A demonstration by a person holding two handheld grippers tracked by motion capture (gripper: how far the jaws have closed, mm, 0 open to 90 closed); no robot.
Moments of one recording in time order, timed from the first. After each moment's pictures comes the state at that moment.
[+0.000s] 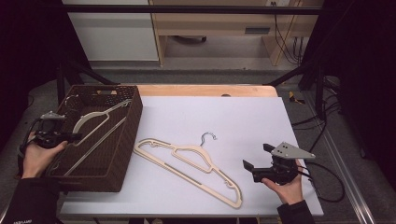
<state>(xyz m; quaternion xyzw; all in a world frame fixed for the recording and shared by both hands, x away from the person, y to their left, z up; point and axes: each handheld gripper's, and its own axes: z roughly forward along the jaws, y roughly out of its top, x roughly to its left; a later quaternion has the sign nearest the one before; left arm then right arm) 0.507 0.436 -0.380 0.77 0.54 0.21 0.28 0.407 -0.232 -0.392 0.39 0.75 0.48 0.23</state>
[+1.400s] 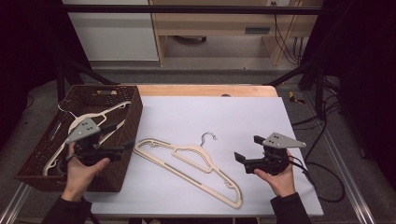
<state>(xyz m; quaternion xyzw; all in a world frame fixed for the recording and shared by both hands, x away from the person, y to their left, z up) 0.433 0.266 -0.336 0.75 0.35 0.22 0.51 0.426 -0.212 -0.378 0.37 0.76 0.50 0.21</state>
